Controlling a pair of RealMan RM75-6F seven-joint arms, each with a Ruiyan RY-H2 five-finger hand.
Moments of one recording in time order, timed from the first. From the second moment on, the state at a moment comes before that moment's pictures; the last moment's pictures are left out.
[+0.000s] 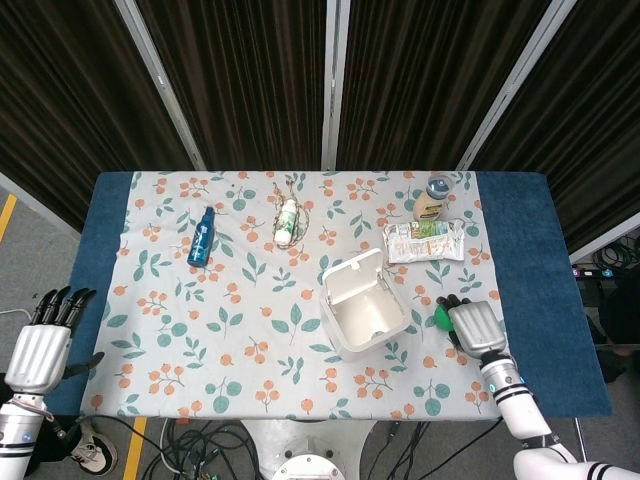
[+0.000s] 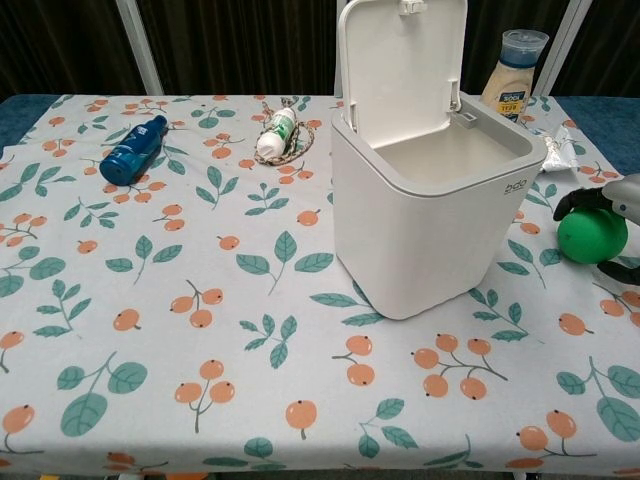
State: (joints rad) left arm -0.10 -1.22 -0.02 -1.50 1.55 1.50 0.04; right arm 0.41 -1.39 0.08 -1.56 -1.23 1.06 -0.57
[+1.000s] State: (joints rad) left arm -0.11 -1.21 -0.01 -1.52 1.55 1.49 0.06; right arm 0.48 -1.18 0.14 -1.96 -1.66 1.20 -0.55
